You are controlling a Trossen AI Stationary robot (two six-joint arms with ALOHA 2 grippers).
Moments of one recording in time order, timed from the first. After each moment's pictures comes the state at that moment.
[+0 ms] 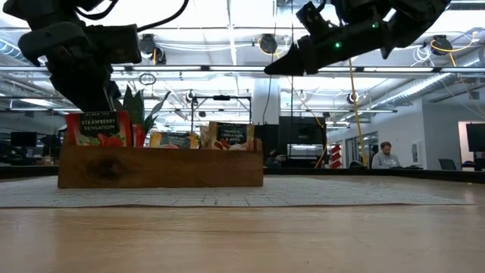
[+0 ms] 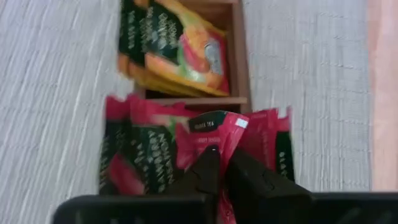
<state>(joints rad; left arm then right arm) -0.29 1.25 0.67 -0.46 -0.18 -0.49 -0.16 1.36 0.66 0.53 0.21 -0.37</state>
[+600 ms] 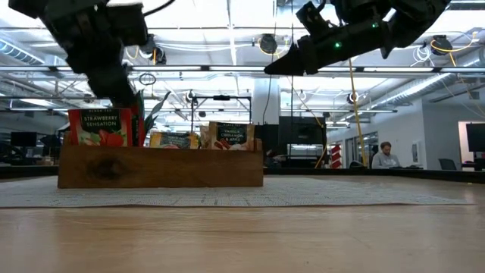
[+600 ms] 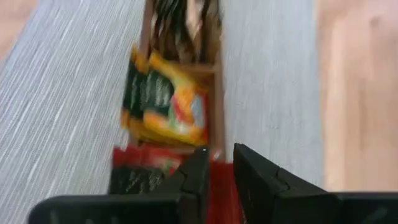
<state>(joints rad) -0.26 1.18 0.66 -0.35 -0.17 -0.53 -0.16 1.36 0.66 0.53 0.21 -0.37</state>
